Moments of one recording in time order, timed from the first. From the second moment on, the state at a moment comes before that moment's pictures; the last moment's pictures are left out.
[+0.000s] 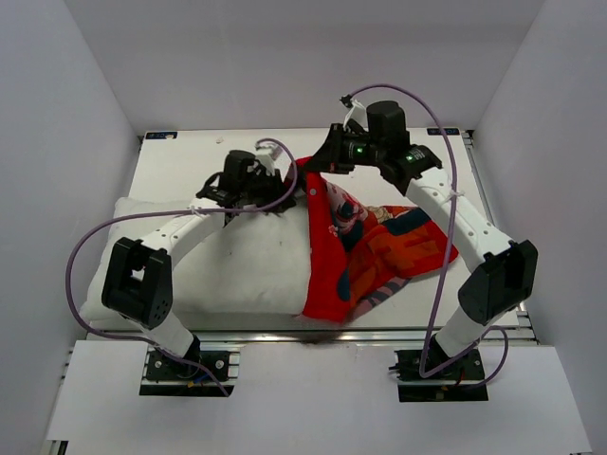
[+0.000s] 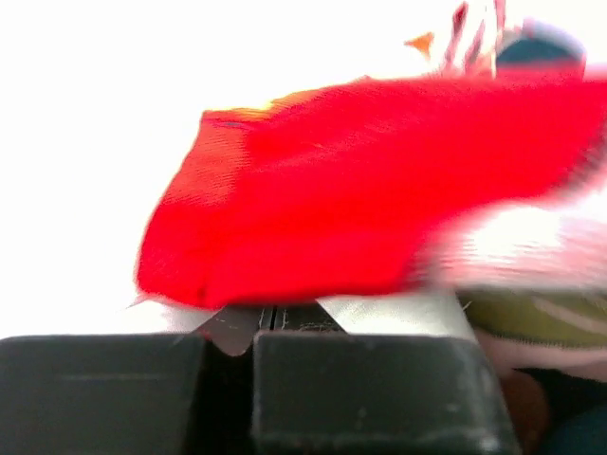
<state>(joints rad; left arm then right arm) -0.43 1.61 1.16 -0.16 0.43 -0.32 0.54 1.65 1.64 -0.40 -0.58 0.54</state>
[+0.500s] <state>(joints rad) -0.34 1.66 1.27 0.07 0.42 -0.52 0.55 1.79 1.63 -0.33 -0.53 0.67</state>
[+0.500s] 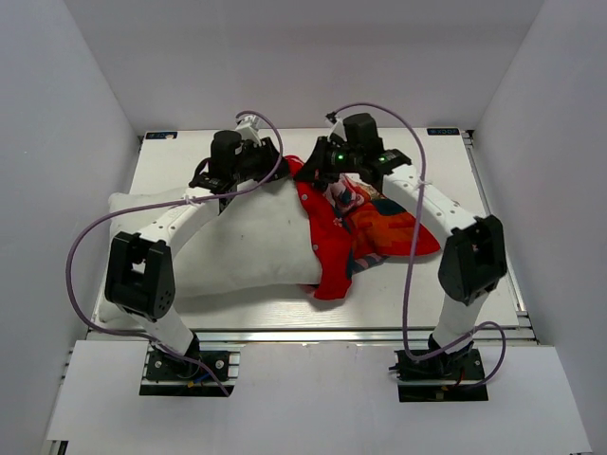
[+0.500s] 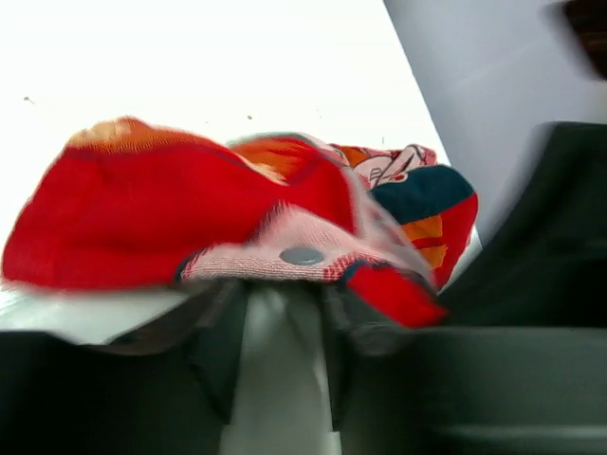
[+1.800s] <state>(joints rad) -0.33 0.86 0.83 -0.58 0.07 -0.54 0.65 1.61 1.66 -0.43 -0.26 0.10</state>
